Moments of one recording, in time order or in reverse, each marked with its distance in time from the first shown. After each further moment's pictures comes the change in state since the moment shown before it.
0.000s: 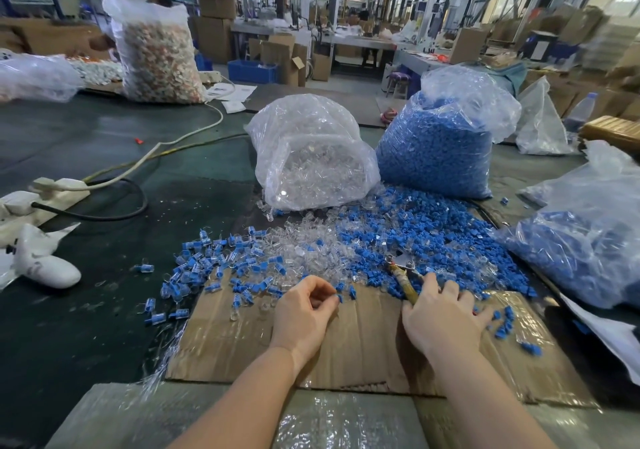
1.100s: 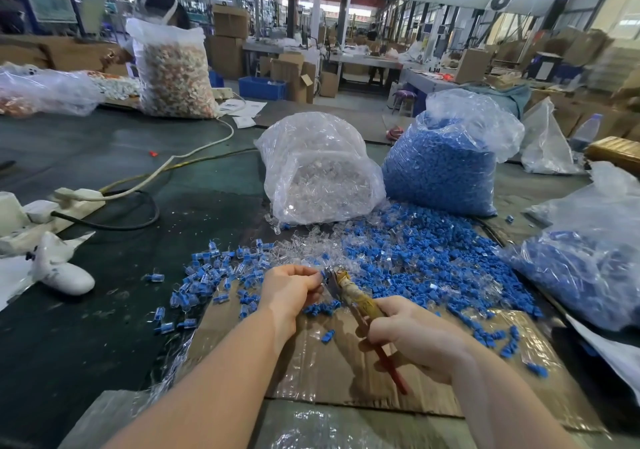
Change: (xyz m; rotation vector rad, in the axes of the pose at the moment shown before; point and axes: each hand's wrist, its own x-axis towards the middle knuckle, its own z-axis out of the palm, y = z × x) left_hand 0.038 0.026 -0.033 -0.487 0.073 -0.471; right_hand -0.035 -0.022 -0.062 0.975 -0.800 -0.329
